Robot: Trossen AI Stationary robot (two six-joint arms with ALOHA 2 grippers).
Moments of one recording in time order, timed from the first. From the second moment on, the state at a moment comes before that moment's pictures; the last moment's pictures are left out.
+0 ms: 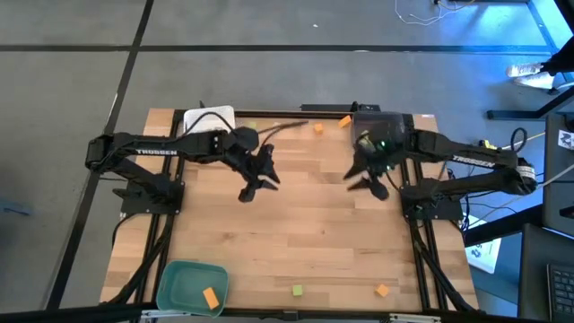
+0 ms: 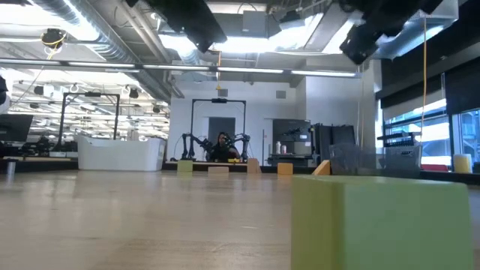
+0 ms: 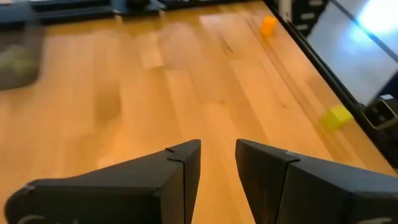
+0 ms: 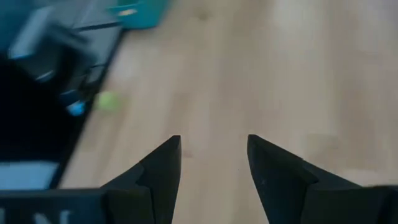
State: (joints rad) left arm 0.14 1.36 1.10 -0.33 0.35 0.19; right arm -0.25 1.01 0.92 -0.68 -0.53 -0.11
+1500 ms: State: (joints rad) left arm -0.21 1.36 1.10 -0.38 0.01 -0.23; right arm 0.91 1.27 0.92 -0.72 -0.22 1.68
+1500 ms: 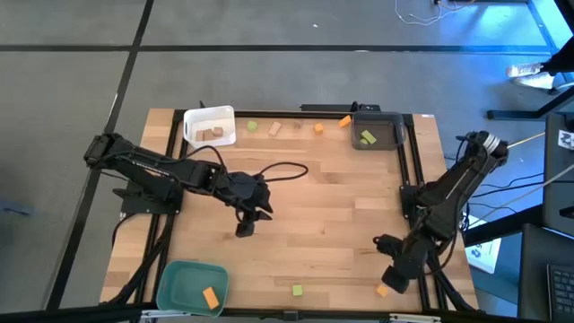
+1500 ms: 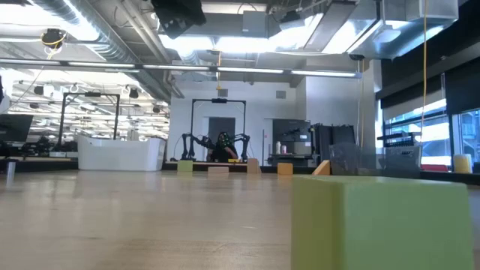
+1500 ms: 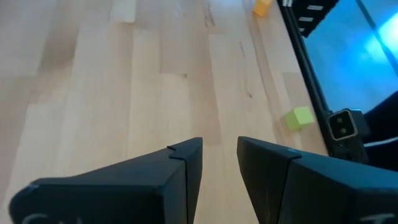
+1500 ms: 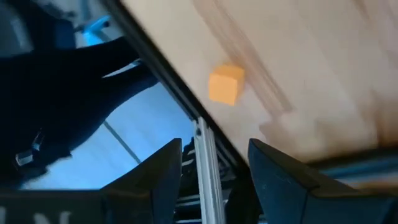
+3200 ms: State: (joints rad) left arm -0.21 1.36 1.10 -0.35 -0.04 -0.21; right arm 0.92 1.64 0.92 -0.51 -0.27 1.79
